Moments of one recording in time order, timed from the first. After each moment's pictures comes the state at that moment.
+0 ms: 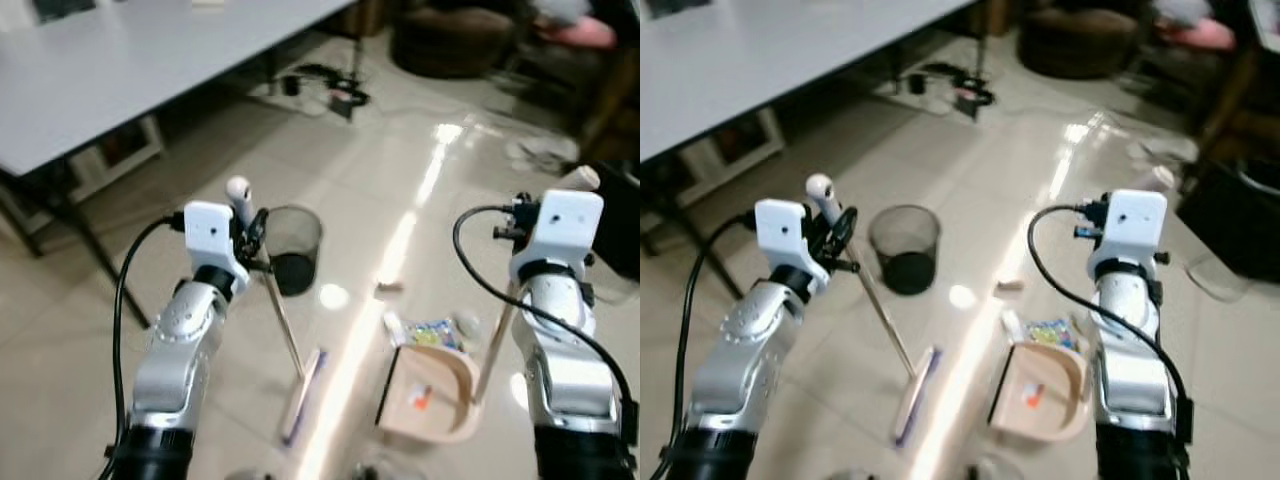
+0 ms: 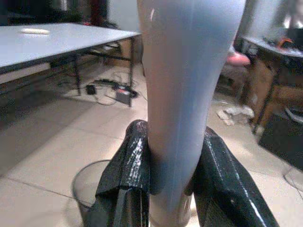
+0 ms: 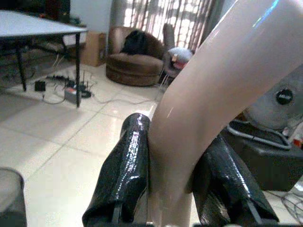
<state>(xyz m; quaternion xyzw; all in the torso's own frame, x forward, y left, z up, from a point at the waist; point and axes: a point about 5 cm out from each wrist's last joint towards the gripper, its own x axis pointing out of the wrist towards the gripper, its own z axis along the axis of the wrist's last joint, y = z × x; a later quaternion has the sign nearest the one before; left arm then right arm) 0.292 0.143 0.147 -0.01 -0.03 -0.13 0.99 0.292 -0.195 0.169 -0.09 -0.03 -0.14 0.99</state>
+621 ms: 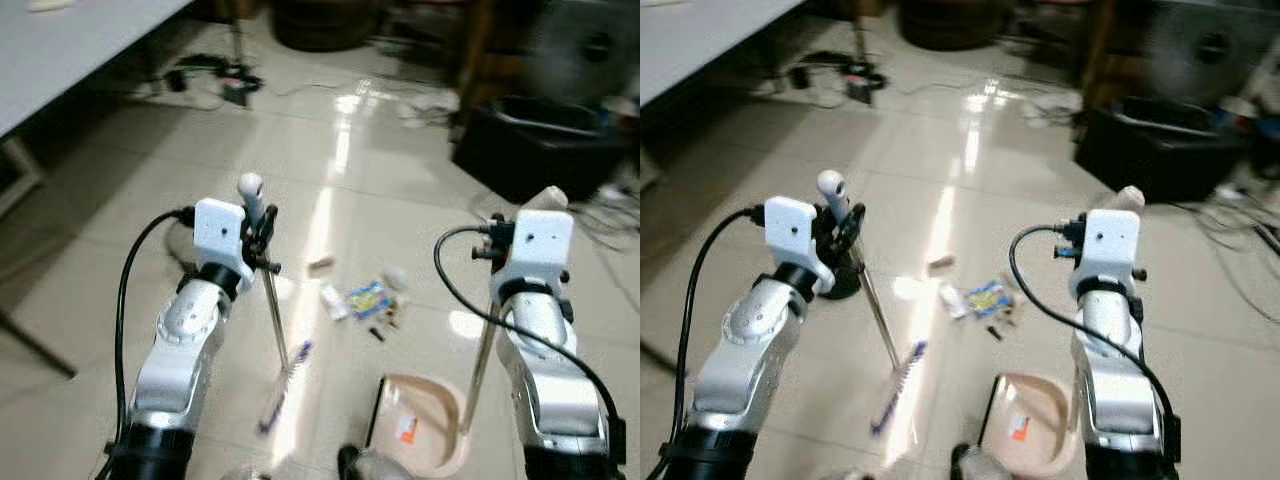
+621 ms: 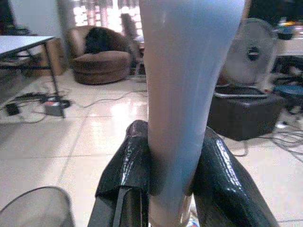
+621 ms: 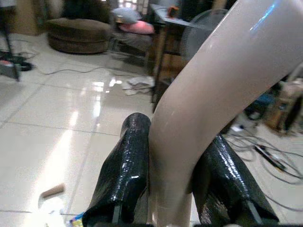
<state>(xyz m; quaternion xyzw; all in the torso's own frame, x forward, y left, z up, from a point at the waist) 0.292 0.138 0.150 0.02 -0.05 -0.15 0.99 0.275 -0.188 0.150 -0.08 0.01 -0.13 0.99</state>
